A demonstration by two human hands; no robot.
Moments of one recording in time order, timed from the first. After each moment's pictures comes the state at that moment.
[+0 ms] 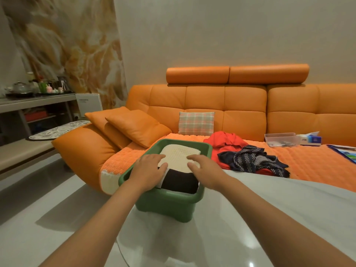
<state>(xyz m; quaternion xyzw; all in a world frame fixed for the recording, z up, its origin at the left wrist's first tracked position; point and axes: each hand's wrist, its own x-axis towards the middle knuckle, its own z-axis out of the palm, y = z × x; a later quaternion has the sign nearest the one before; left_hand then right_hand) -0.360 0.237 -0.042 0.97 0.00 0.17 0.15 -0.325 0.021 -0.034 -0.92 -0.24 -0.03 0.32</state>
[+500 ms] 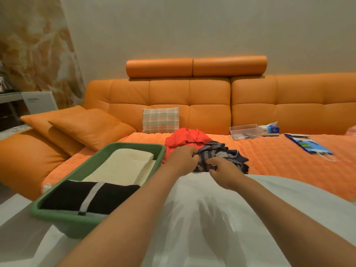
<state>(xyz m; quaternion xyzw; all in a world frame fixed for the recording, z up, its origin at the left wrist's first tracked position) -0.228 -0.010 -0.032 0.96 -0.13 0.10 0.23 -0.229 -0.187 -0.073 -0.96 -0.10 -0.03 0.25</state>
